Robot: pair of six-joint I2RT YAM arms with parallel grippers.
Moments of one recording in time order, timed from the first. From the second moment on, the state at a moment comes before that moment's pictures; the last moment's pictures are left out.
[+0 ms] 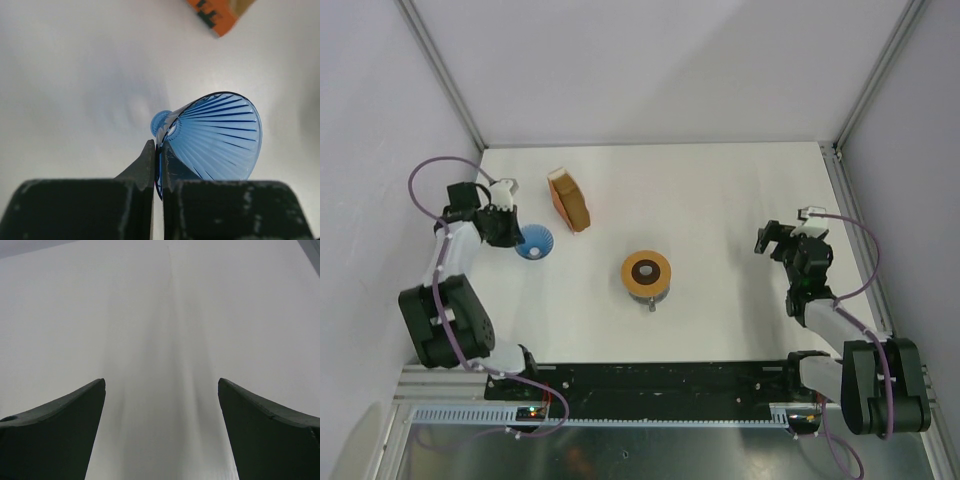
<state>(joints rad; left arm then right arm) 0.31 1.52 1.05 -0.57 0.41 0.35 0.04 1.12 0.29 0.64 0.06 0.18</state>
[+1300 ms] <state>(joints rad) -0.47 1.47 1.47 -0.82 0.52 -0.01 0.83 1.37 1.36 -0.48 0.01 0.44</state>
